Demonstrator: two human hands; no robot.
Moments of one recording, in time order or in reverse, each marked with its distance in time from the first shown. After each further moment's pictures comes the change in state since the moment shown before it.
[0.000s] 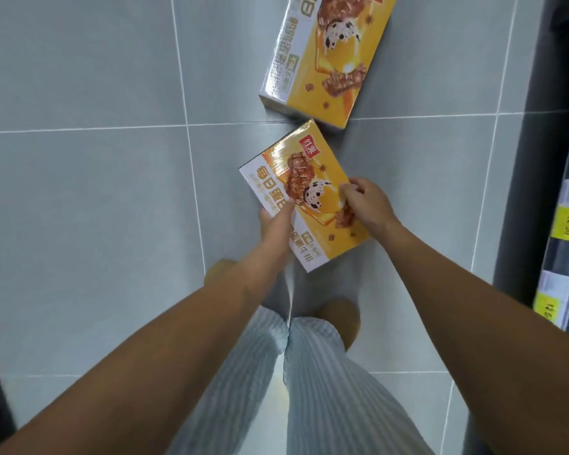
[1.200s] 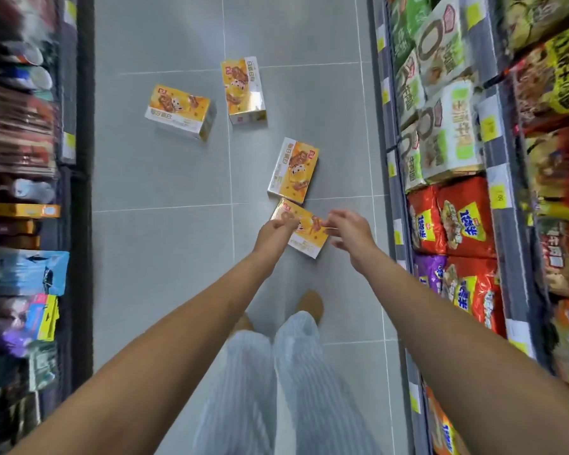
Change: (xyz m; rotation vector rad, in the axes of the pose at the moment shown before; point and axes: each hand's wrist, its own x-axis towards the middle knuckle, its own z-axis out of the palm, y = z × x) left_hand -0.503 0.172 -0.028 0.507 -0.164 0.258; right_hand -0.443 -0.166 -0.153 0.538 0.102 -0.062
